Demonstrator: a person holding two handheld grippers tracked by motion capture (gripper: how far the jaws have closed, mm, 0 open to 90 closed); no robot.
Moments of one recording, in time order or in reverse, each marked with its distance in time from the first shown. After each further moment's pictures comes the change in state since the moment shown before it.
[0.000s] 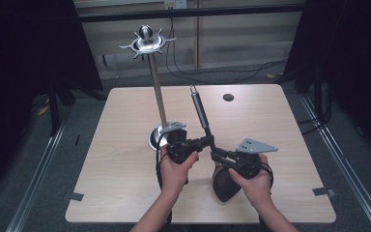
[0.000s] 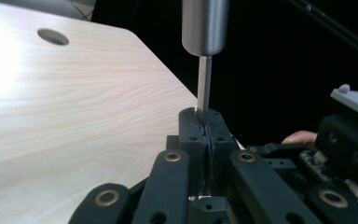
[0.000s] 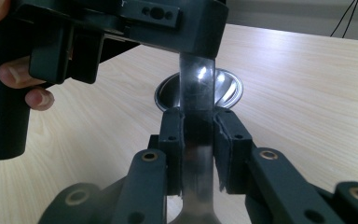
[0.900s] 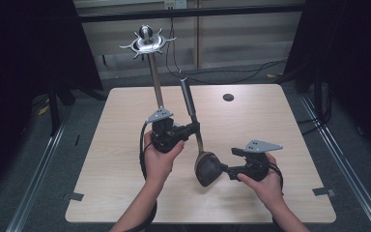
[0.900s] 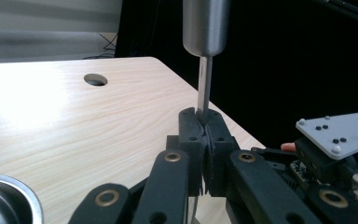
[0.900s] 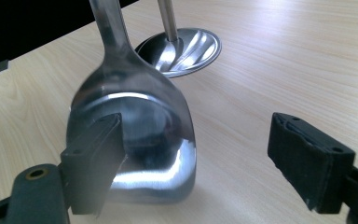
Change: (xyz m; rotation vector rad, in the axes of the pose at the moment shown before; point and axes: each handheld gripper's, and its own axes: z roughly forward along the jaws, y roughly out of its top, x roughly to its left) left arm 0.002 0.042 -0.037 -0.023 0.092 0.134; right arm -0.030 -0.020 -0.006 0.121 -0.022 0.006
